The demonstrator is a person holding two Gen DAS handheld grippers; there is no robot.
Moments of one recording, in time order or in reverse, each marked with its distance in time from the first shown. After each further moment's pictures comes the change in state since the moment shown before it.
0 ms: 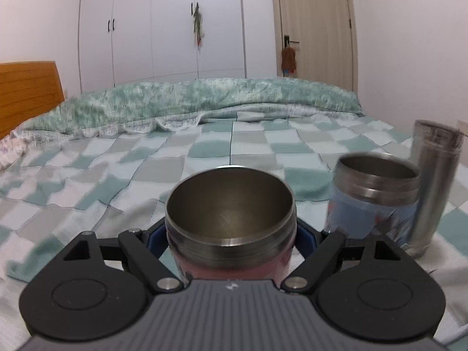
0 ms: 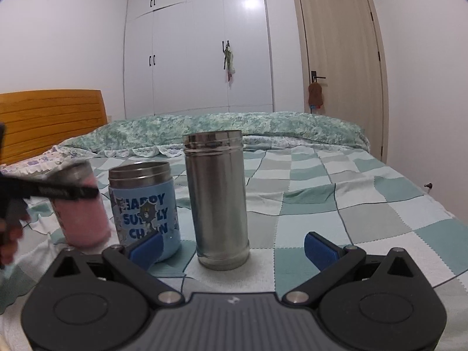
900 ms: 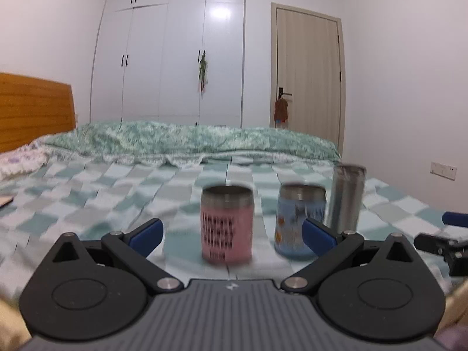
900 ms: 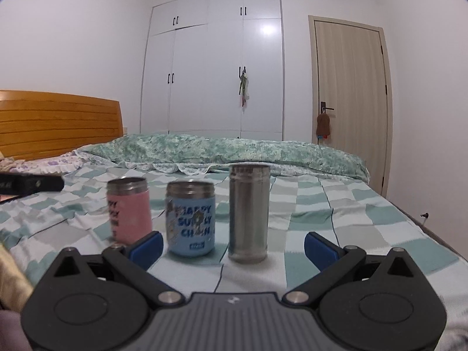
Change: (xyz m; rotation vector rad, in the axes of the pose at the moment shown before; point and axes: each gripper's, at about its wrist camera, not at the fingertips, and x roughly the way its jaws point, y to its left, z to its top) left arm -0.197 0.009 -0.041 -0.078 -0.155 -0.041; right arm -0.114 0.046 -0.018 -0.088 -0.096 0.000
